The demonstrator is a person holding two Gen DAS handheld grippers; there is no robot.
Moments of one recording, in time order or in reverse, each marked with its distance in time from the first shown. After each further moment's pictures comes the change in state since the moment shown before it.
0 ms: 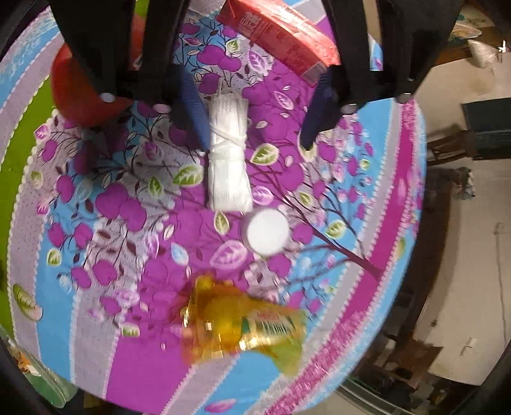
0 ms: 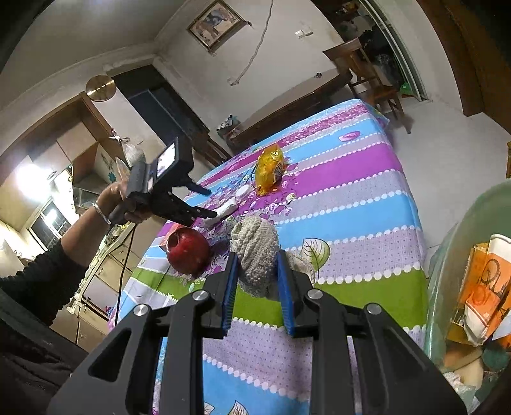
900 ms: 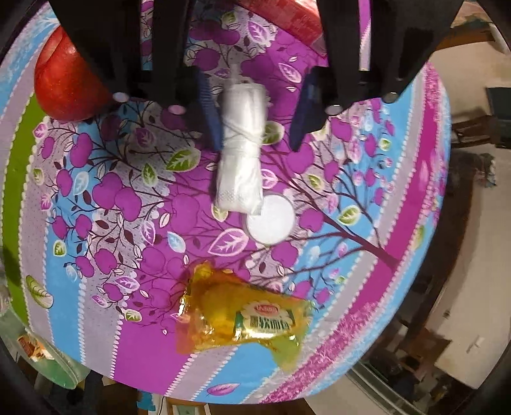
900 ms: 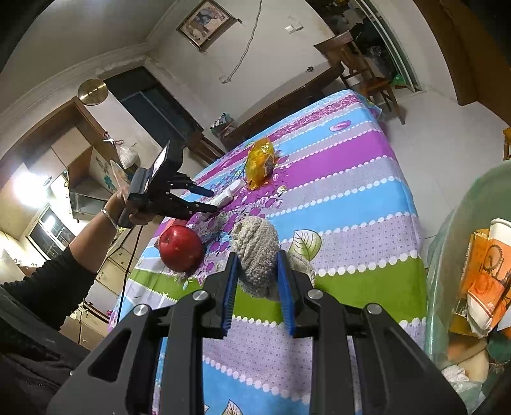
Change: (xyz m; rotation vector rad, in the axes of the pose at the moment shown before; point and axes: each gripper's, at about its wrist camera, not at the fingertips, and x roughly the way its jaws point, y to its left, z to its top) left arm 0.017 0.024 -0.004 -0.014 -0.139 -0.118; right arm 0.002 -0.010 -0.006 0.040 0.019 -0.011
